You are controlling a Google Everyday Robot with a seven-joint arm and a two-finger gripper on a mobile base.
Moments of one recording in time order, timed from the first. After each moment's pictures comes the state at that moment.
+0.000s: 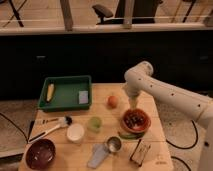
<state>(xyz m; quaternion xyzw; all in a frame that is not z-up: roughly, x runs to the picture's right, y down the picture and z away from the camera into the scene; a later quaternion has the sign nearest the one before) 0.148 0.062 0.844 -0.23 -0.06 -0.13 0.96</state>
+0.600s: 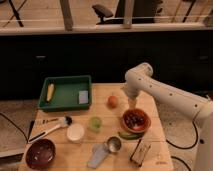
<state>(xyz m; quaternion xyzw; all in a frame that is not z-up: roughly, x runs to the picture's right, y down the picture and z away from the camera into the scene) 0.140 0.065 0.860 -0.23 -0.09 -0.14 0.96</state>
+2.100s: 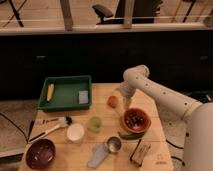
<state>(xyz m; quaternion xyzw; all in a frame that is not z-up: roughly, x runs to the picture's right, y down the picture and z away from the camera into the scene) 0.112 0.070 0.896 -0.24 -0.15 -0.14 0.95</state>
